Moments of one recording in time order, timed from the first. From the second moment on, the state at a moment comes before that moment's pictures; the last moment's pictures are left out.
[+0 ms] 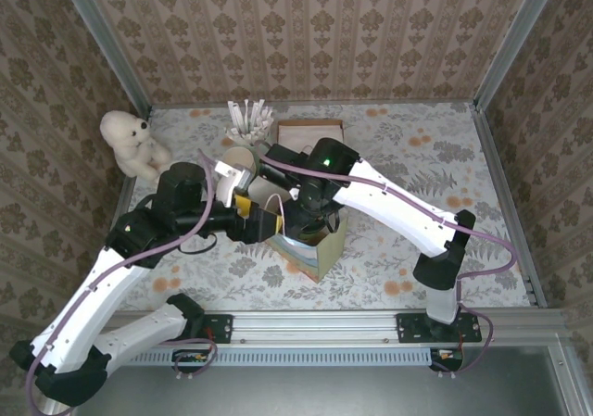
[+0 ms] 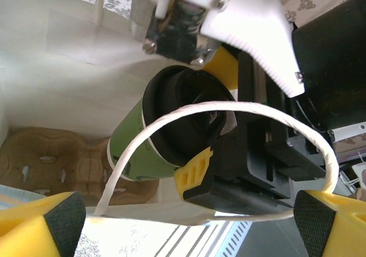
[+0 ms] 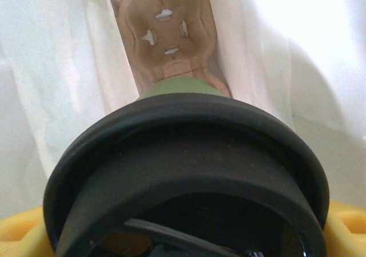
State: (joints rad) left arm -0.69 0.86 1.14 -0.84 0.49 -0.36; right arm 1.02 1.89 2.18 -1.68 0.14 0.44
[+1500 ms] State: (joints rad) left arm -0.41 1.34 1.39 -0.96 0.52 -0.04; right arm 0.95 1.95 2.09 -1.63 -0.01 0.12
